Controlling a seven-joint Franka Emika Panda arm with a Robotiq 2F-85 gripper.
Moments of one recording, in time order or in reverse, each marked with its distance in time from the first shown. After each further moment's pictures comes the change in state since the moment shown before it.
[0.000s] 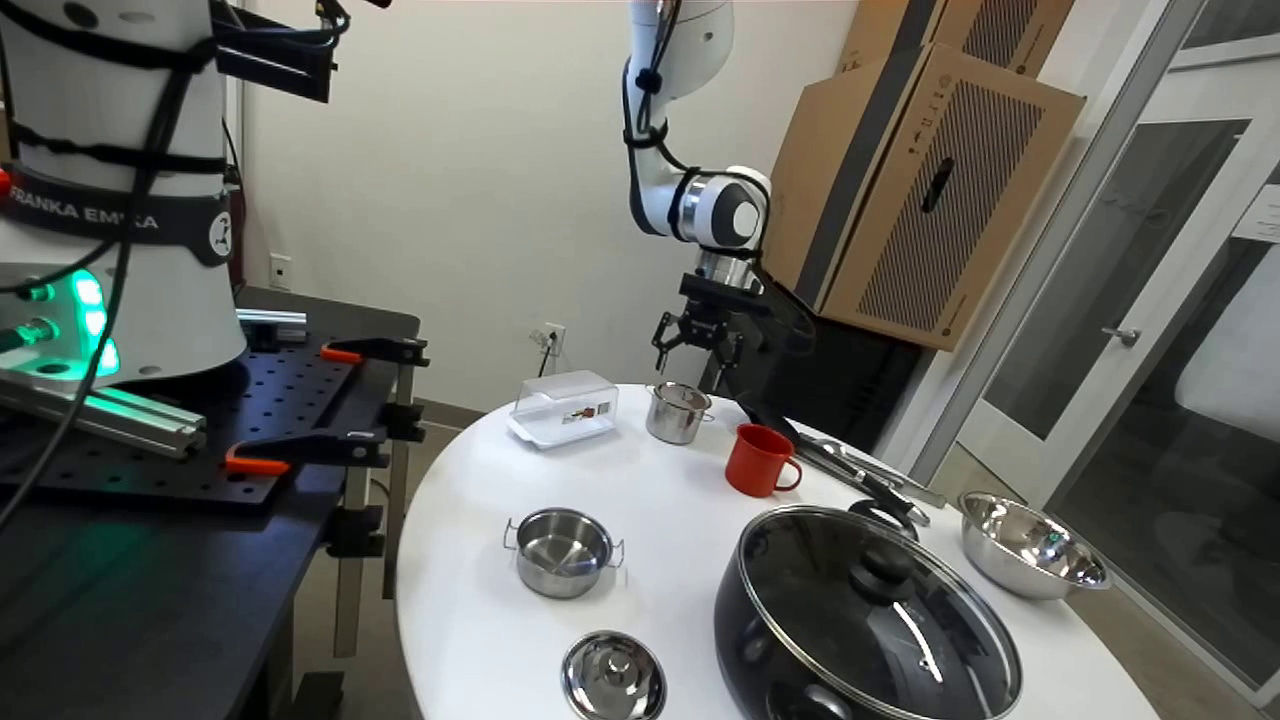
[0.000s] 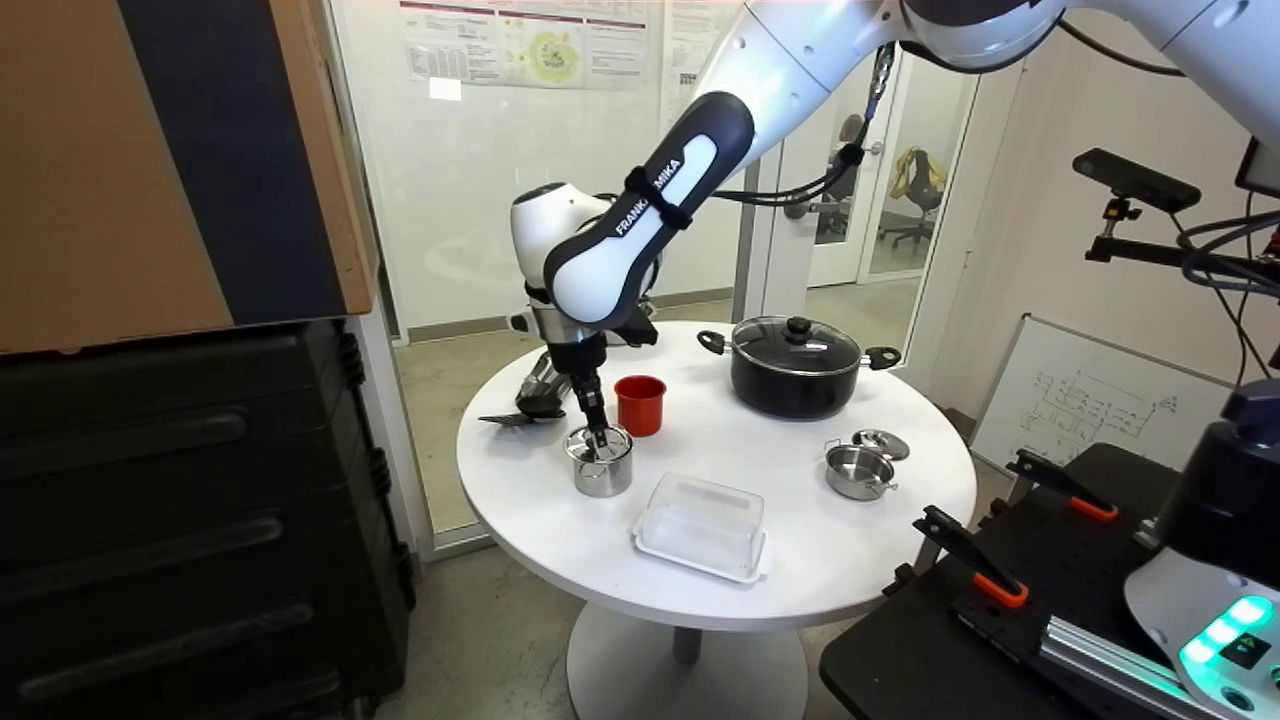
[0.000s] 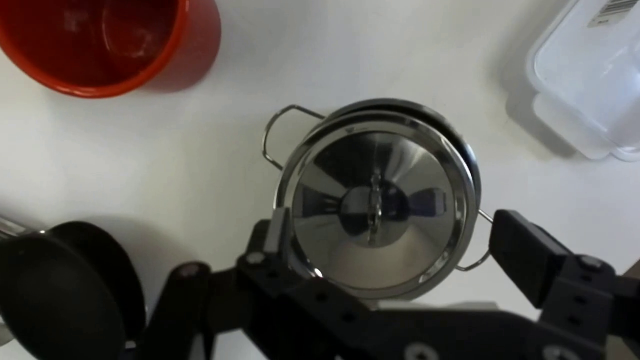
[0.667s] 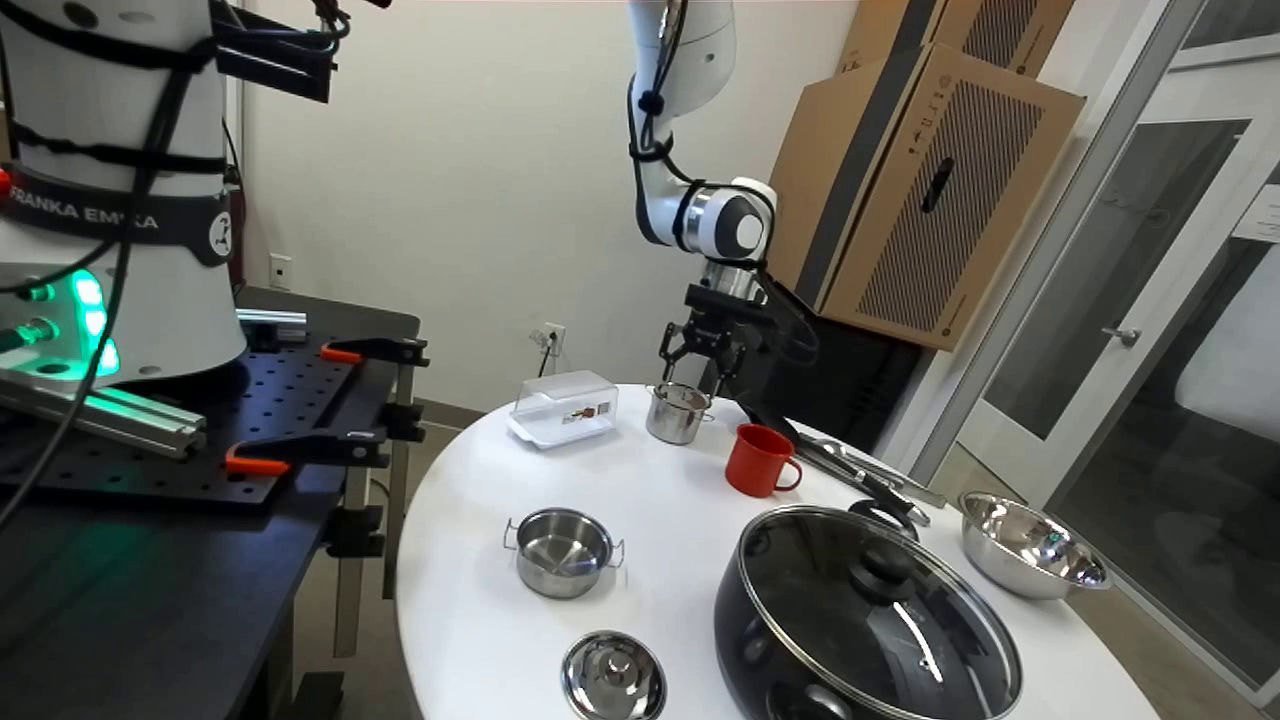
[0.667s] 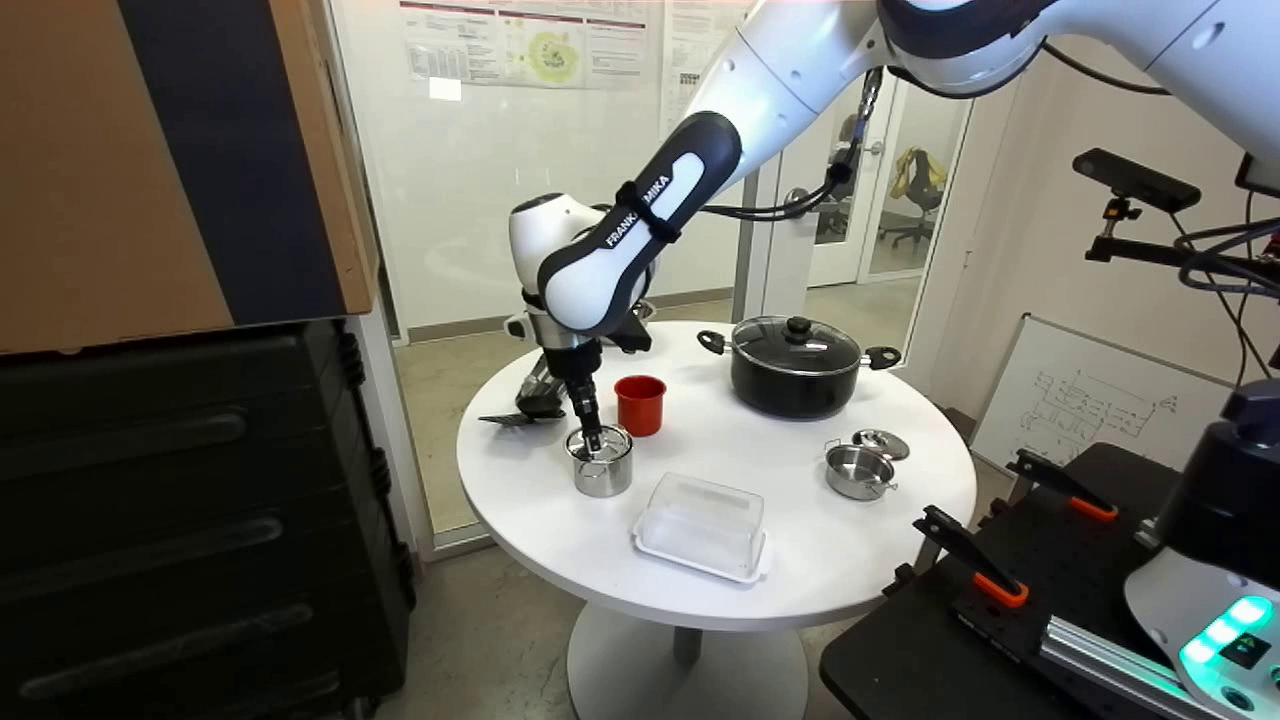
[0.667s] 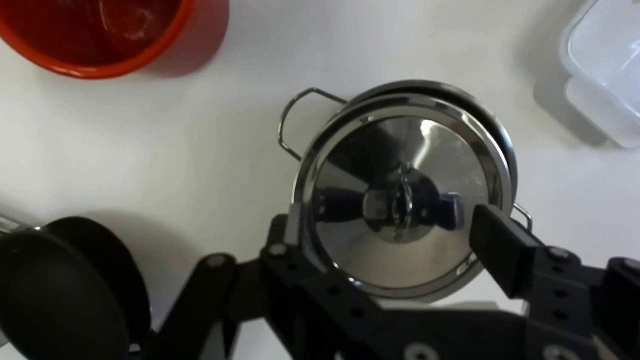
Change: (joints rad) arm -0.002 0.061 0.000 0.077 0.019 -0.009 -0.028
